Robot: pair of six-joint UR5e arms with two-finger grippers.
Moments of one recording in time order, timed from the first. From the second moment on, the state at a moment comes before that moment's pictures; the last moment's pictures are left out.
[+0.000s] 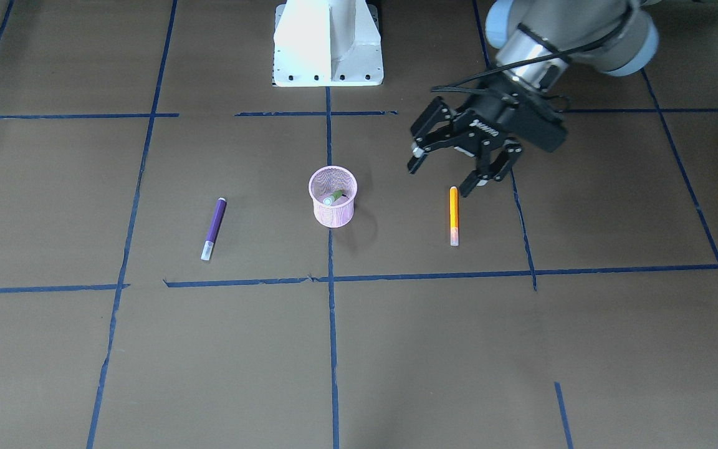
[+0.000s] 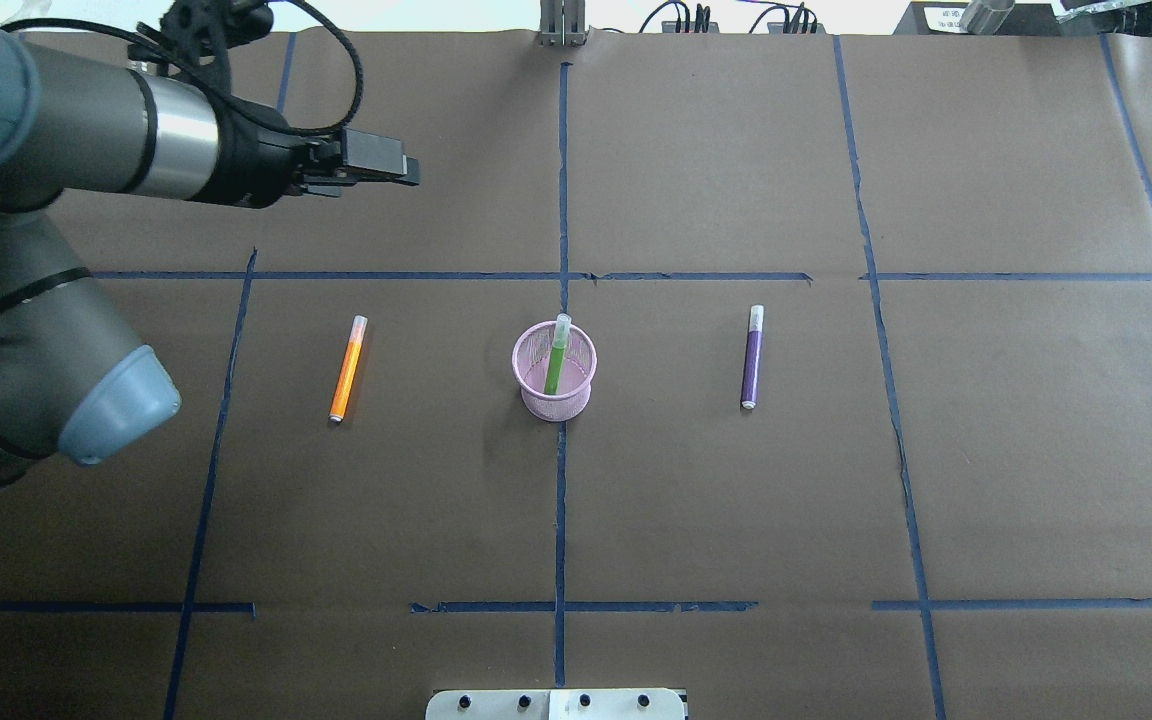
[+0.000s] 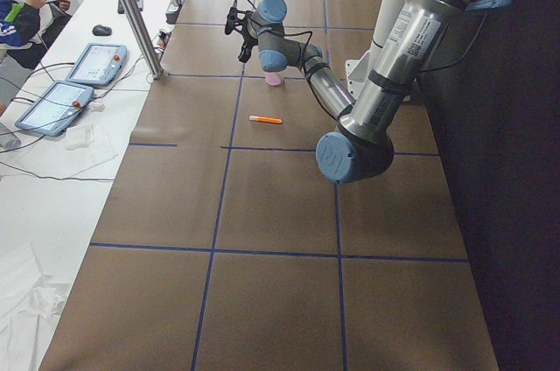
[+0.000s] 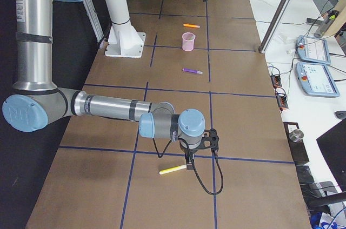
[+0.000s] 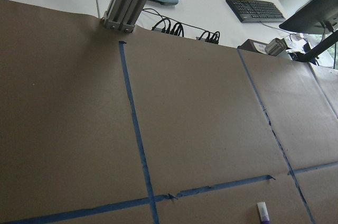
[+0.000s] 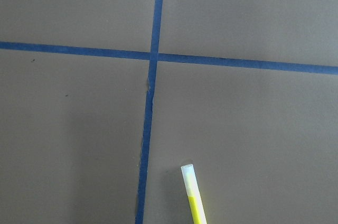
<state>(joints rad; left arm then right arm) -0.85 -2.00 -1.89 -2.14 -2.01 -1.21 1.58 -1.65 1.56 -1.44 2.36 -0.07</state>
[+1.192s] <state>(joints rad) -0.87 -1.81 -1.93 -1.96 -2.08 -1.20 1.38 -1.71 1.36 -1.04 2.27 0.06</state>
